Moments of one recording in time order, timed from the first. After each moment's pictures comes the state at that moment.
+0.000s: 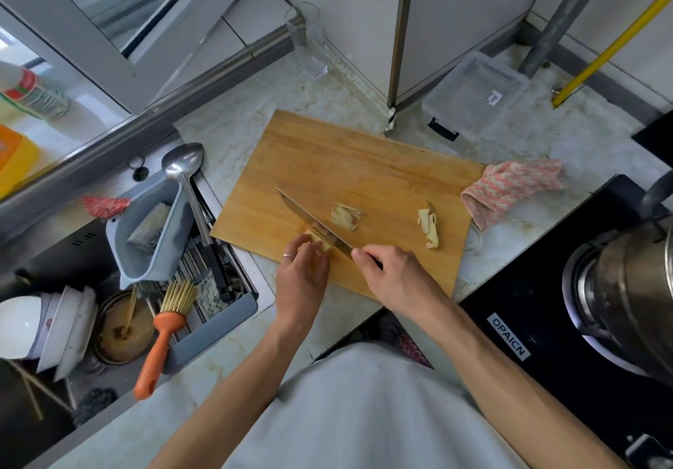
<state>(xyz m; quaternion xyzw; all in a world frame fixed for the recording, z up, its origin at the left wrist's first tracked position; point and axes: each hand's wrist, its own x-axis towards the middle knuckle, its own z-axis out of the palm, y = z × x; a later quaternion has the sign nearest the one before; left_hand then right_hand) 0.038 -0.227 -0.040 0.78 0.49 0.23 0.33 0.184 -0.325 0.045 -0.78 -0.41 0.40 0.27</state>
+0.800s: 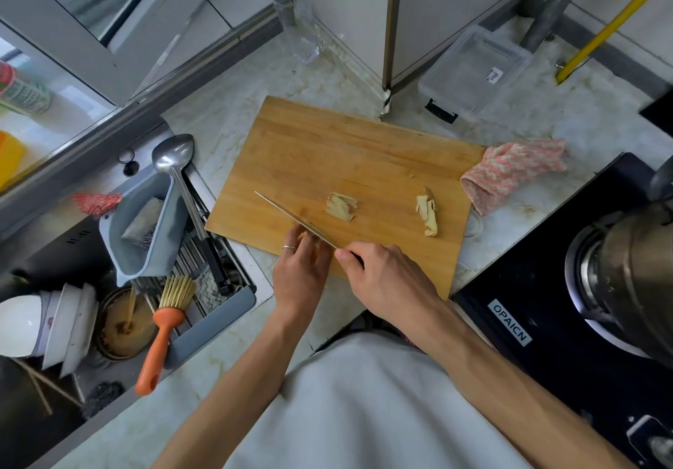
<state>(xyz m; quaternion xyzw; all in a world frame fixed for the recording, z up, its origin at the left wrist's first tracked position) 0.038 -0.226 -0.044 0.83 0.46 0.20 0.24 0.165 -0.323 0.060 -0.80 -0.43 0.36 0.21</state>
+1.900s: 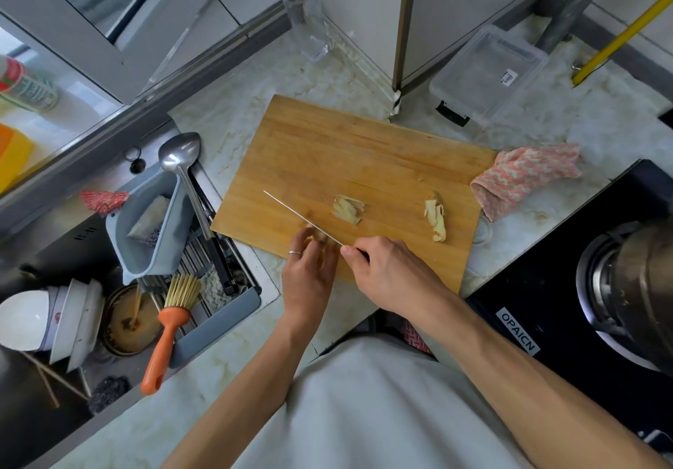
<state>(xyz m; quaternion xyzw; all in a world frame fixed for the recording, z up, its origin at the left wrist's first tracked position) 0.040 -0.228 -0.051 0.80 0.47 0.23 0.29 0.177 -0.305 0.067 -0.79 -0.42 0.41 0.19</state>
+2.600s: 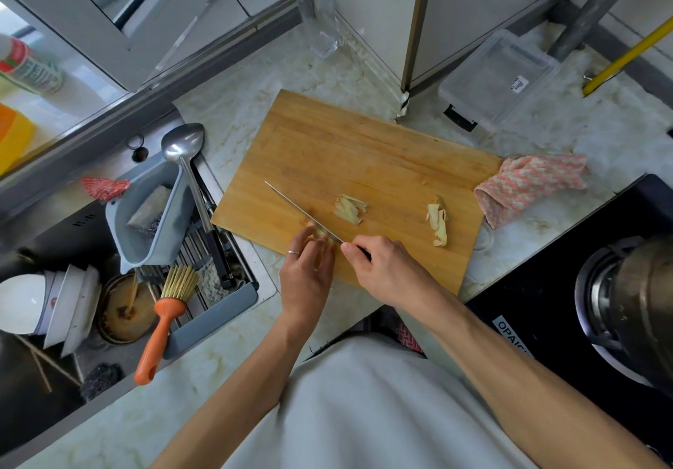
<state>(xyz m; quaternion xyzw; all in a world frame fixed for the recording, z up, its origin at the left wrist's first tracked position) 0.038 -0.229 -0.060 0.79 0.46 0.28 0.30 0.185 -0.298 0.048 -0.75 -0.42 0.45 0.22</state>
